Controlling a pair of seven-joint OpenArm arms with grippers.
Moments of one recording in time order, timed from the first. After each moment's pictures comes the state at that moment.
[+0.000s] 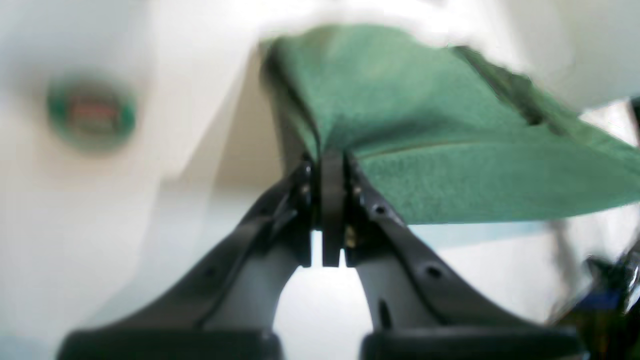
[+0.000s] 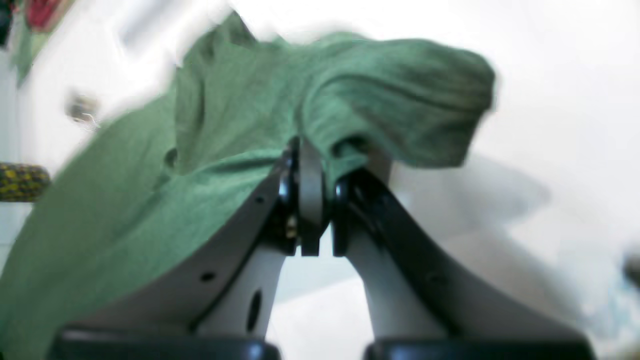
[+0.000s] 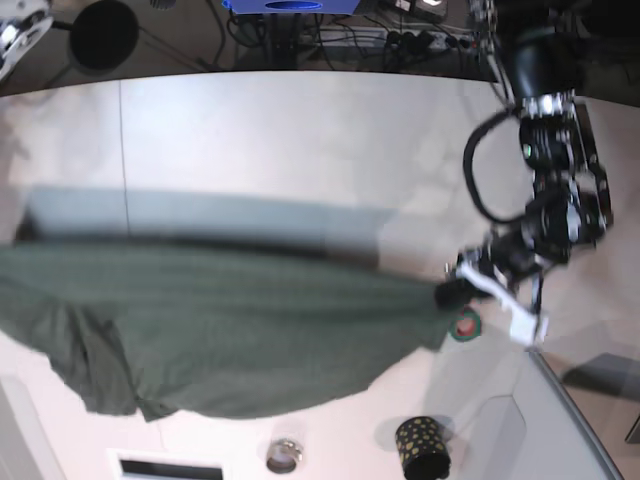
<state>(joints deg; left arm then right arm) -2.1 -11.5 -18.1 90.6 -41.8 -20.0 59.9 4.1 20.6 50.7 77.9 37.8 16.3 -59.2</state>
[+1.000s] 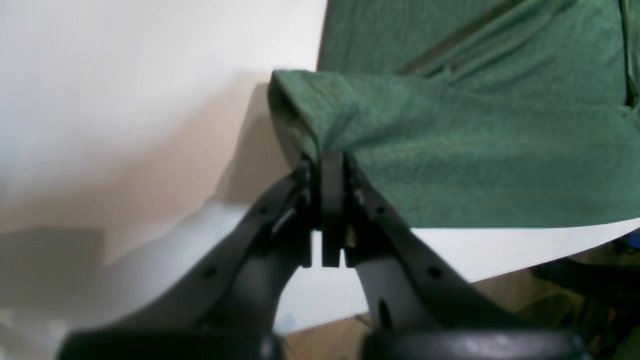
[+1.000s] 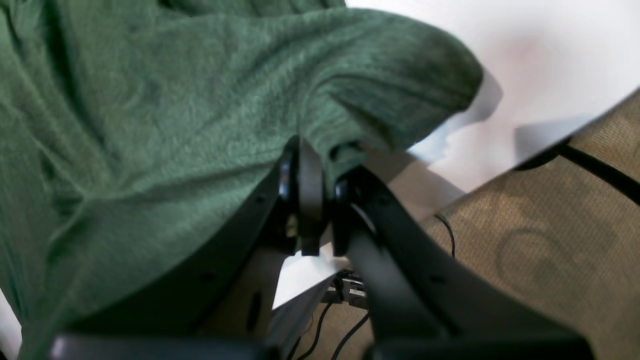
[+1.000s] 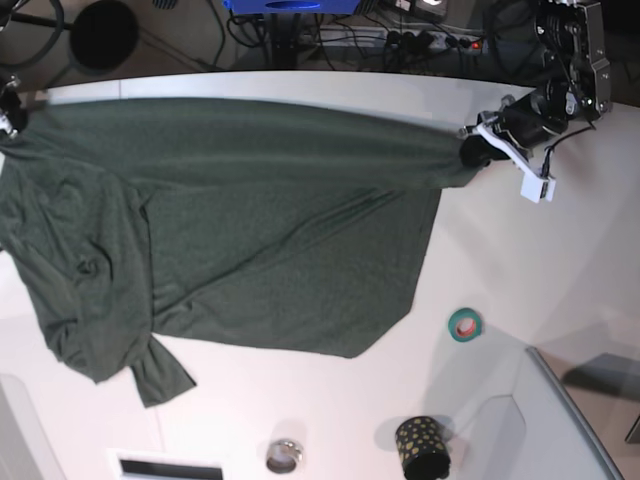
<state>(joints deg) 20.8 -18.8 -17.9 86.4 -41.6 -23.5 47.3 -14.6 13.9 50.7 66.2 37.7 20.4 -46.7</state>
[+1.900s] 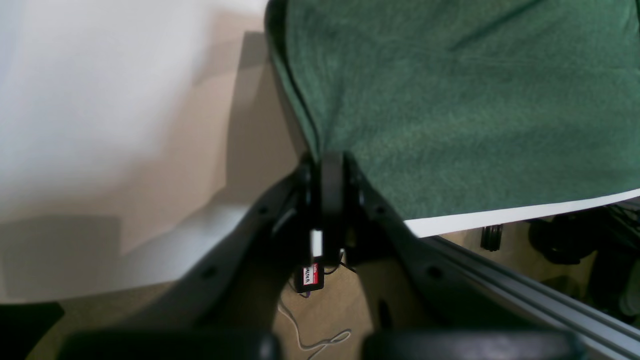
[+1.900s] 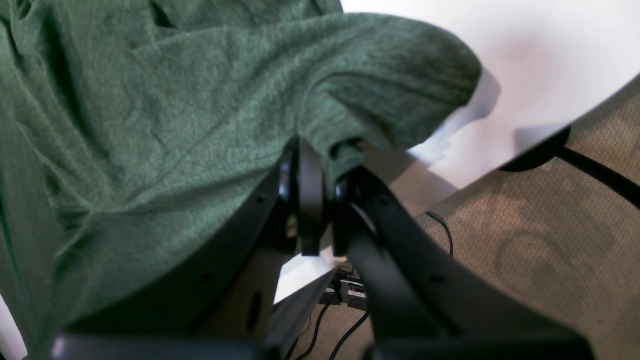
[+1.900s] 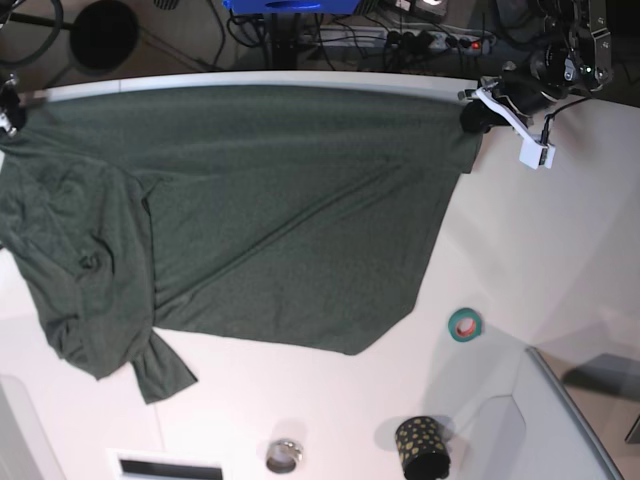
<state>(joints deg) 28.5 -18.8 -17.9 90.2 -41.5 -23.4 46.1 -15.1 14.0 50.7 66.1 37.9 20.4 -46.6</state>
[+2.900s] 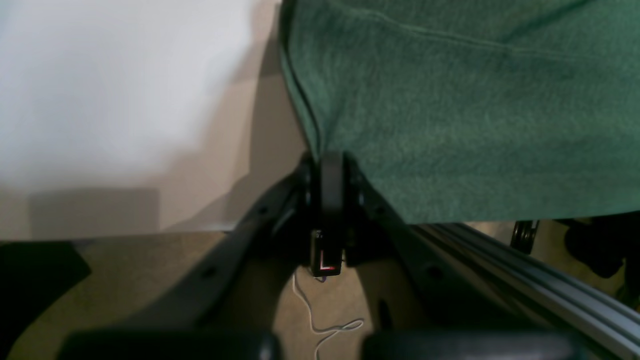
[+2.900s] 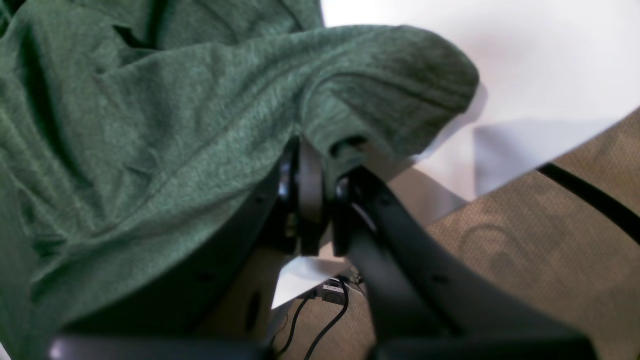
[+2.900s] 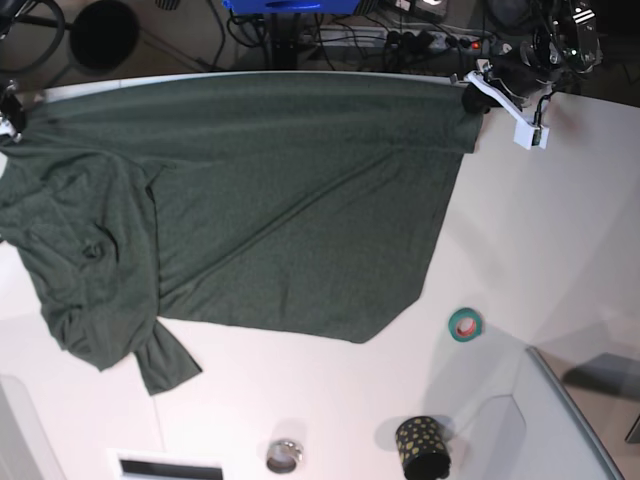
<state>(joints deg) 29.4 -12.2 -22.9 90.3 -30.8 -23.5 46.6 -12.2 13.7 50.7 66.2 30.1 20.2 -47.0</state>
